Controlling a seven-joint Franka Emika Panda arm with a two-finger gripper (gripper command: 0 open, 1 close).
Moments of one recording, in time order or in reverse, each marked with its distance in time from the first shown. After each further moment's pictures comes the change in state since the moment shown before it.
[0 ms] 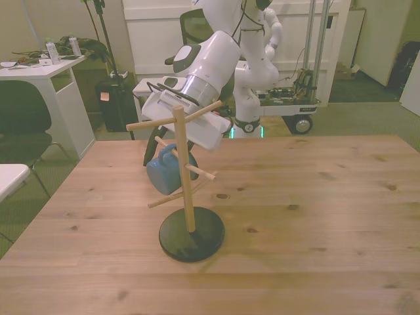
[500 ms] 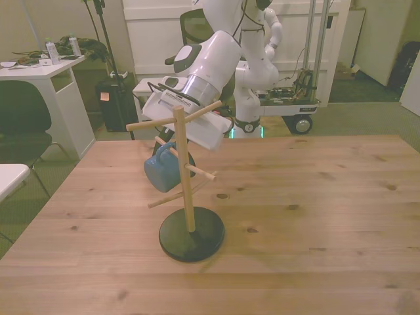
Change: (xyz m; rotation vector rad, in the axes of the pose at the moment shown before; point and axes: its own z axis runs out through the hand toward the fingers) arm 0.000 -0.002 -0.002 0.005 0.000 0.003
